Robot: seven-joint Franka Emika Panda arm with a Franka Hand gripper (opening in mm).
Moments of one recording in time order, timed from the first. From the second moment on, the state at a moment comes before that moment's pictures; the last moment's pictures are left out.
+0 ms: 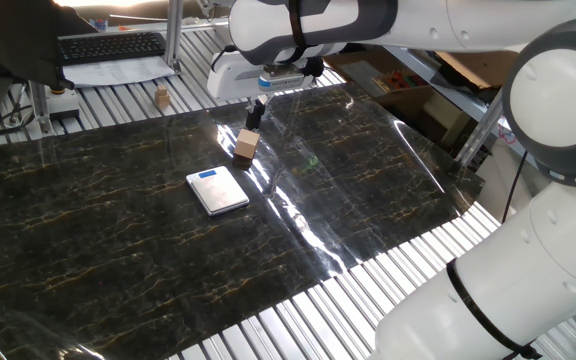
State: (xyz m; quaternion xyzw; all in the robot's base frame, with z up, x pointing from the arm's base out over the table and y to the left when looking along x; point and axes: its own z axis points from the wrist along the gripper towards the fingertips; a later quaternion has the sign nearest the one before) arm 0.499 0.000 0.299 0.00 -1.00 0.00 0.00
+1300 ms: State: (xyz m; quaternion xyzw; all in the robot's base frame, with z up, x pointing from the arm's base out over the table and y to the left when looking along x) arm 0.500 0.001 0.293 -0.02 -1.00 -0.01 0.02
